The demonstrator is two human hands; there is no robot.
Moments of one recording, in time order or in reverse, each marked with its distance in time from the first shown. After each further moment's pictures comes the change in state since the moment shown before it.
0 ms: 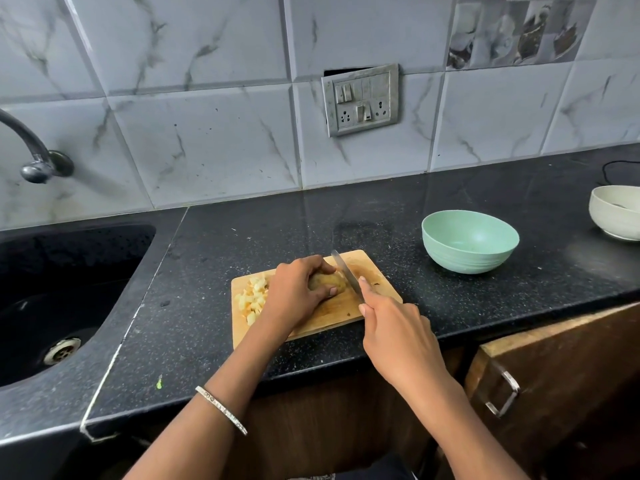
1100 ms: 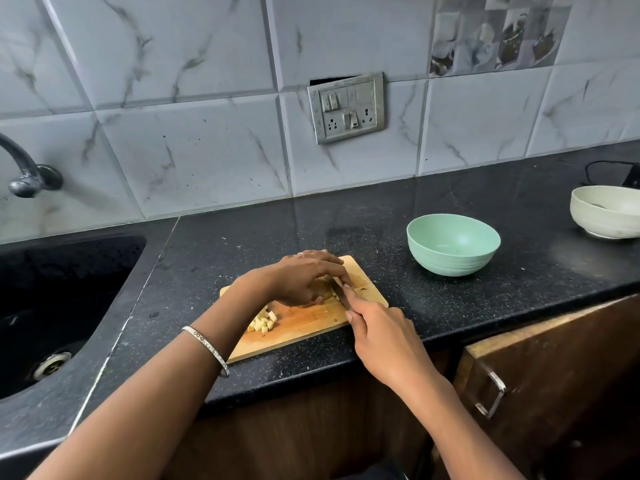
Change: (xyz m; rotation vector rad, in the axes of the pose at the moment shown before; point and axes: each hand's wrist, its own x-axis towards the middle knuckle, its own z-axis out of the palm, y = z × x) left_hand 0.050 0.021 -0.022 0.387 -0.623 0.457; right_hand 0.011 0.016 0.000 0.076 -0.069 -0.050
